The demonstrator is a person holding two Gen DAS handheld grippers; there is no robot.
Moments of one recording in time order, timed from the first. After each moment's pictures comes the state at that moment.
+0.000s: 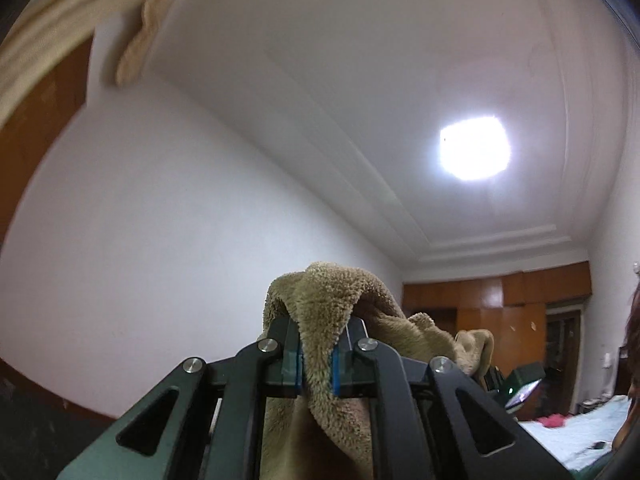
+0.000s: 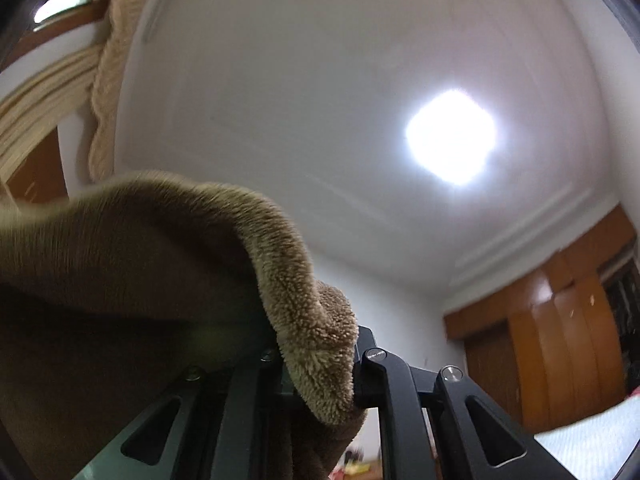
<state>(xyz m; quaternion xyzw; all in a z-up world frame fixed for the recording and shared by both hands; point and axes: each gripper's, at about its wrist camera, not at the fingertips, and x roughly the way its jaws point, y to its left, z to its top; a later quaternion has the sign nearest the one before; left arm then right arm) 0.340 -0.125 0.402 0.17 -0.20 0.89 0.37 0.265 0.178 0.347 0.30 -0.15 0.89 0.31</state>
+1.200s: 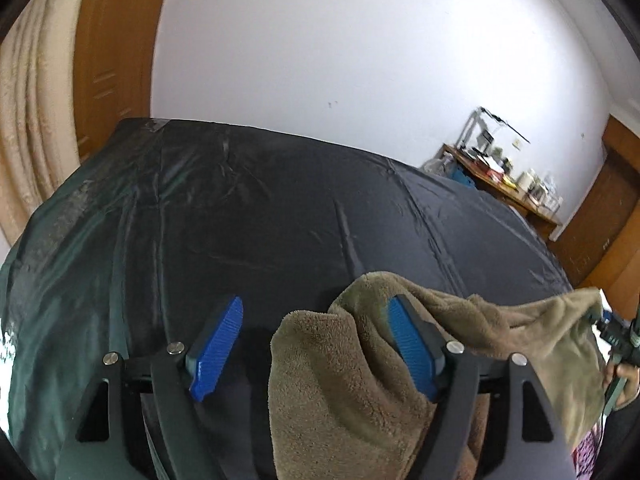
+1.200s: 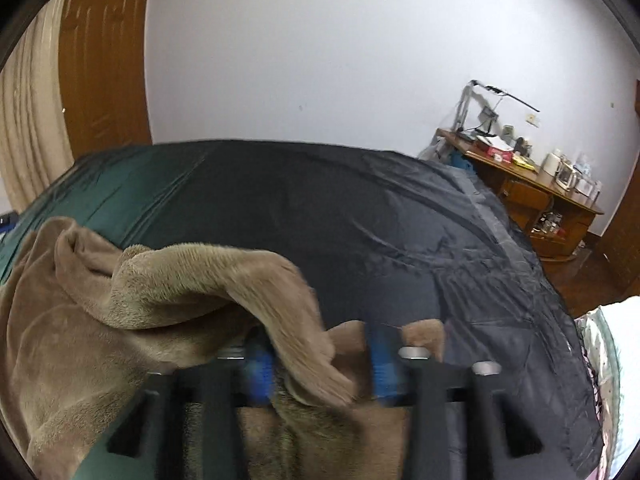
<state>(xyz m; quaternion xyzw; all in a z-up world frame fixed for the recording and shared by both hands) 0.123 -0.111 0.092 -0.36 -0.10 0.92 0.10 0.046 0.302 0.067 -0.34 -0.04 0.94 0.05</state>
